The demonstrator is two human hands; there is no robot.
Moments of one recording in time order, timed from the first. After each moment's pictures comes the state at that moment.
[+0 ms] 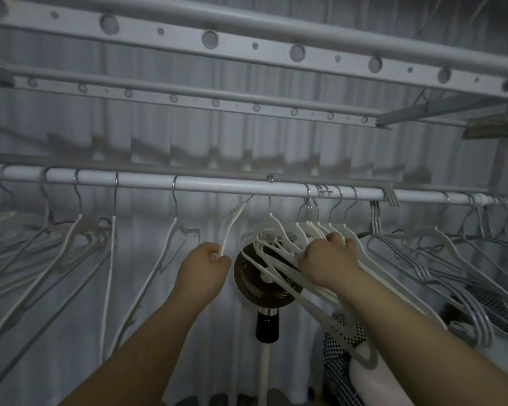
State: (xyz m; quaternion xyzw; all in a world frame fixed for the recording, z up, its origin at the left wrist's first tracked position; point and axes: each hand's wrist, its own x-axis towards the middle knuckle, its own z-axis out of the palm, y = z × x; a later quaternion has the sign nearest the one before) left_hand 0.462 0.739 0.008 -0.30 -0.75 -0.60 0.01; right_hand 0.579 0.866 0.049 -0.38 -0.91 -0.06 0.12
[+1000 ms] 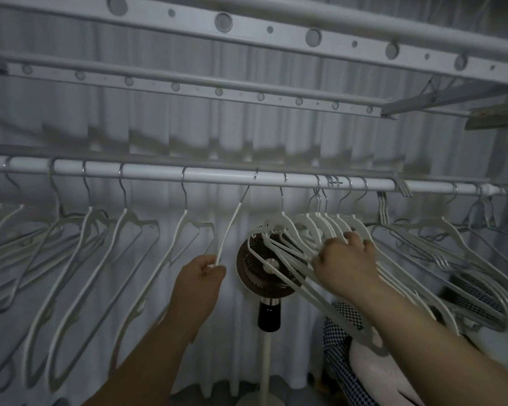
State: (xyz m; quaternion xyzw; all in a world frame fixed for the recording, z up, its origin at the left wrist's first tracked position) left_hand 0.456 0.711 -0.018 -0.28 -0.69 -0.67 -0.03; right_hand 0.584 0.851 0.029 -0.40 -0.90 -0.07 0.17
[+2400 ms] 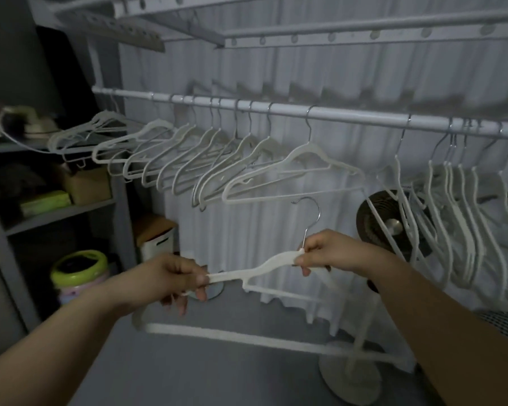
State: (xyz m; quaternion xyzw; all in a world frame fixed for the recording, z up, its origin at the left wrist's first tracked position) left_hand 0.612 0.507 -0.066 -0.16 -0.84 -0.50 -0.14; right_hand 0.605 0.780 -0.028 0.12 -0.93 0.34 -0.10
